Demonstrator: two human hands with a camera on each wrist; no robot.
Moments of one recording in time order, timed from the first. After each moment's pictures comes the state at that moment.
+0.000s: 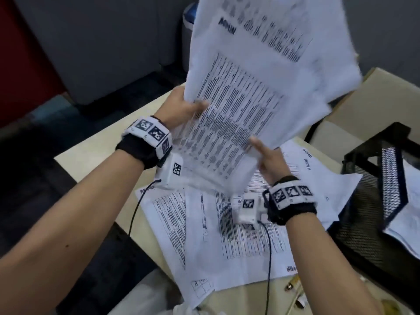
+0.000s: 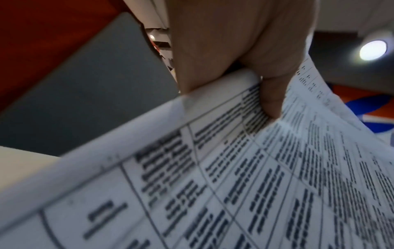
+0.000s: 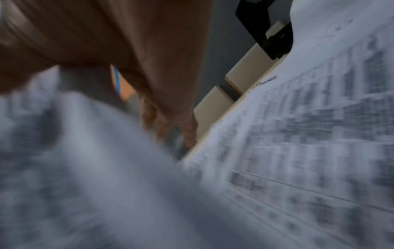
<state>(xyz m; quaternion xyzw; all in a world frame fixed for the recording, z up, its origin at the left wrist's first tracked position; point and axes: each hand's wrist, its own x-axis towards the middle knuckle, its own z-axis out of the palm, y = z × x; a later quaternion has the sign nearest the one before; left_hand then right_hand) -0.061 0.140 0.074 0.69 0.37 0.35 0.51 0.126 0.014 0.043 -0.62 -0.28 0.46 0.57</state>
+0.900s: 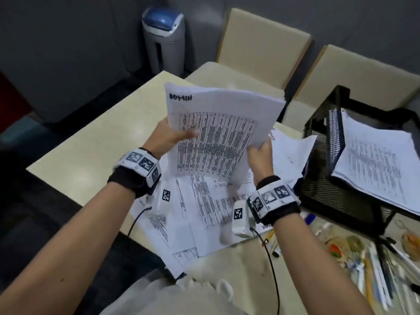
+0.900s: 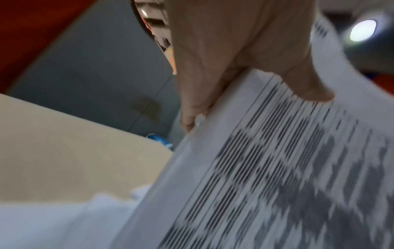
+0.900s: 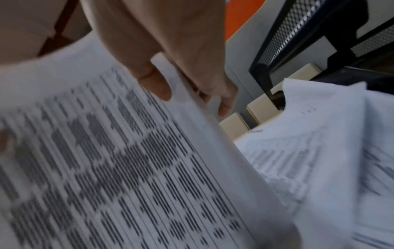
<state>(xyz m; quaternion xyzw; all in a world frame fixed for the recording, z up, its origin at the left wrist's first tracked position) -0.032 0.050 0.043 0.67 0.35 0.27 0.60 0.144 -0.067 0.031 -0.74 -0.26 0.23 0.58</state>
